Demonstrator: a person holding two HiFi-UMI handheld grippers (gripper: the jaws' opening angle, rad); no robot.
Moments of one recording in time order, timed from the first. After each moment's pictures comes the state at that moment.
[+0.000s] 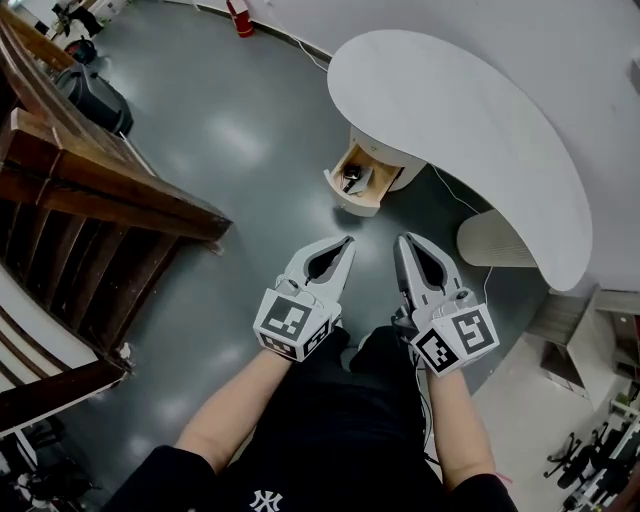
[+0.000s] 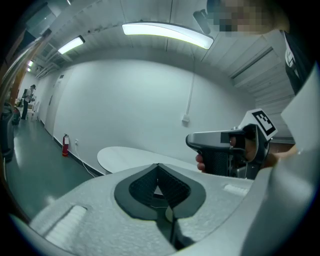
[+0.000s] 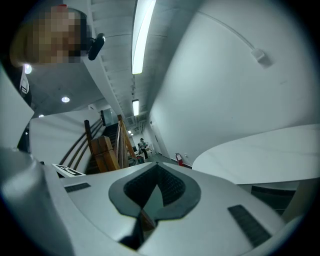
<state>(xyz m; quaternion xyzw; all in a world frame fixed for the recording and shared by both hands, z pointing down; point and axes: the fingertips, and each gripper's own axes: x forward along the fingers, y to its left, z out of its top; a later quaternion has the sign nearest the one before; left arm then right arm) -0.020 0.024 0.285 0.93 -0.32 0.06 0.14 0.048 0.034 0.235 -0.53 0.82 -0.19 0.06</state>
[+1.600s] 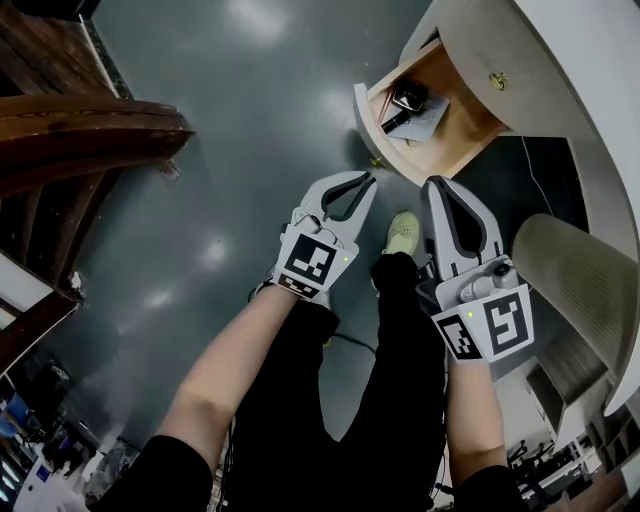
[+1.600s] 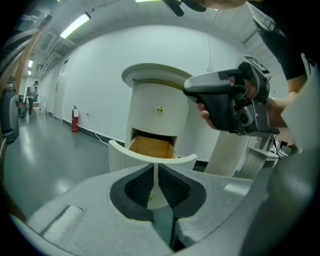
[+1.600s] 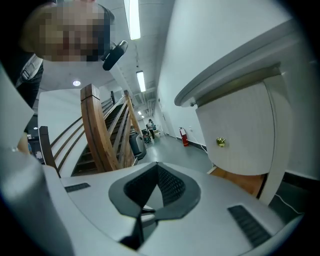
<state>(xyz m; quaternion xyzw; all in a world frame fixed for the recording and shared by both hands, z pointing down) -0.011 -0.142 0.801 0.91 -0.36 0.16 0.15 0.036 -0.157 0.668 -0.45 0.87 -0.20 -0.03</state>
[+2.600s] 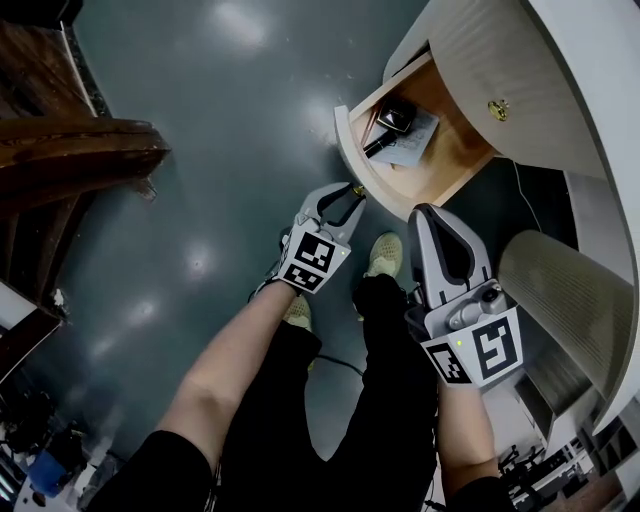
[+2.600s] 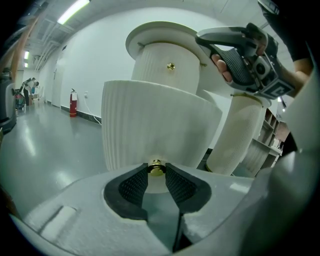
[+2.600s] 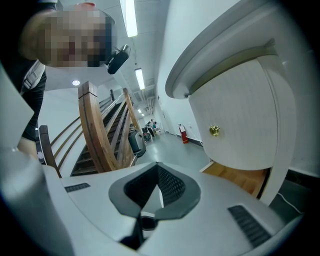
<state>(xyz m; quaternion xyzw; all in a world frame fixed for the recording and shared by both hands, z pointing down) 0.011 -0.166 0.929 0.89 -0.35 0.21 0.19 0.046 -0.175 0.706 -0.45 0.87 -0.21 -0.04</state>
